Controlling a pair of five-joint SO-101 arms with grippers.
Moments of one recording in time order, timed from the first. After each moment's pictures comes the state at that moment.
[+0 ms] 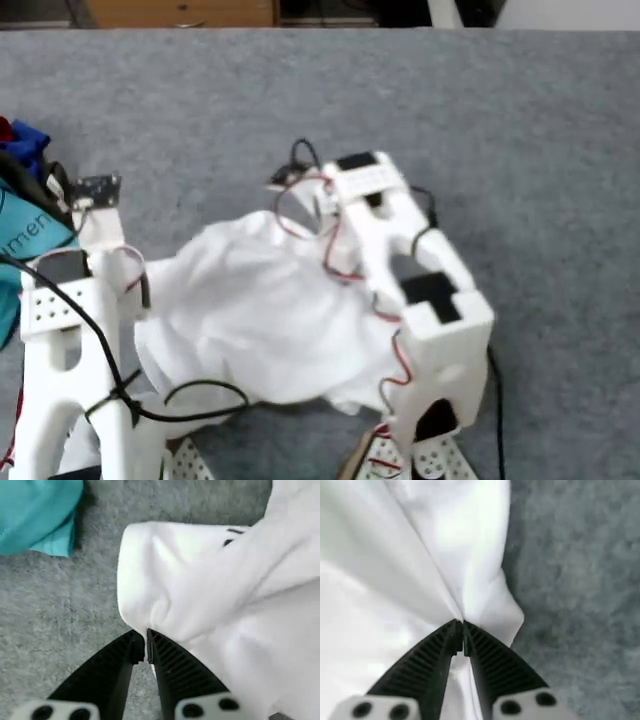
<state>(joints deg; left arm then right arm) -17.6 -39.1 51.9 74.0 -17.7 -18.0 24.5 8.3 78.9 30.9</state>
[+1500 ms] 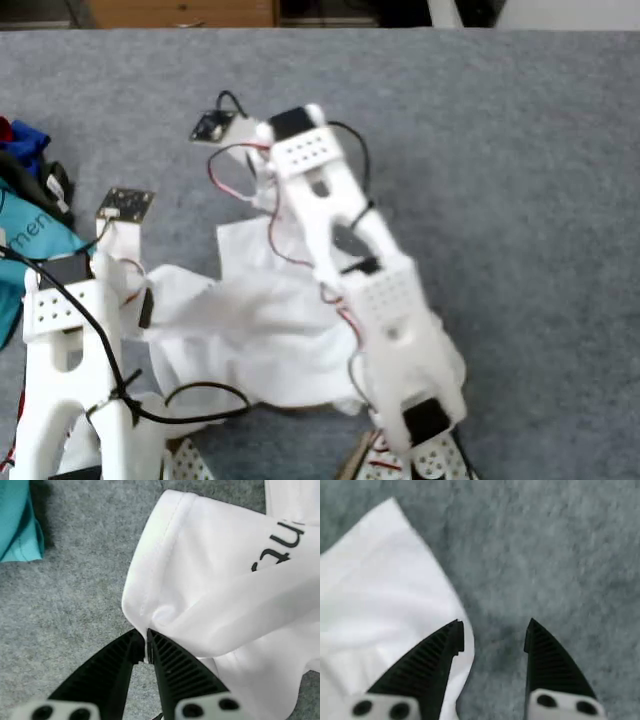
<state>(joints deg) -17.7 -39.1 53.5 76.7 -31.4 -30.2 57.0 -57.4 92.9 32.0</state>
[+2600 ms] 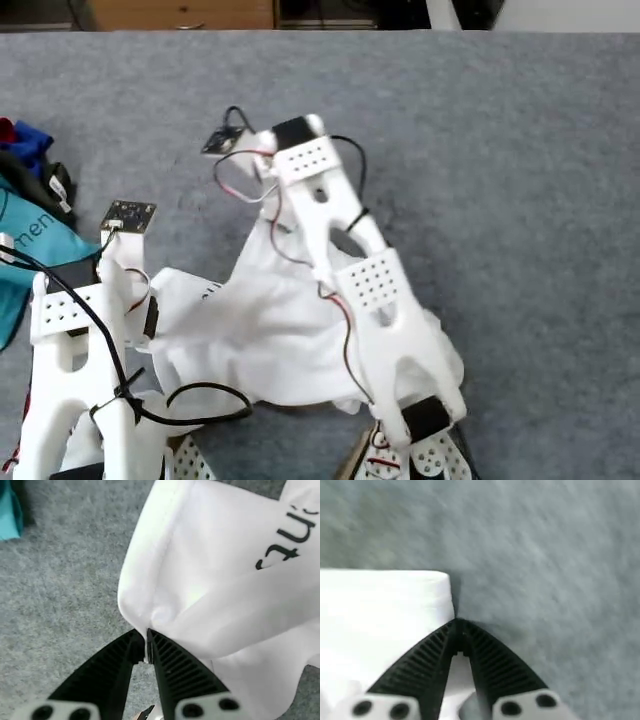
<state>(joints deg) -17.7 -39.1 56.8 76.6 -29.4 -25.8 68.3 -67.9 101.0 31.7</state>
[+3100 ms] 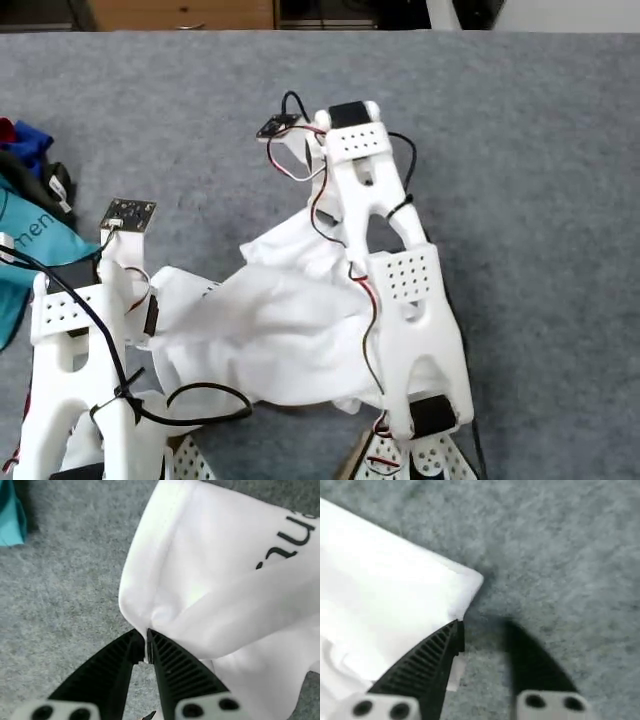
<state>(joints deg) -17.7 -39.1 57.1 75.1 -29.4 -17.7 60.2 -57.5 101.1 36.3</state>
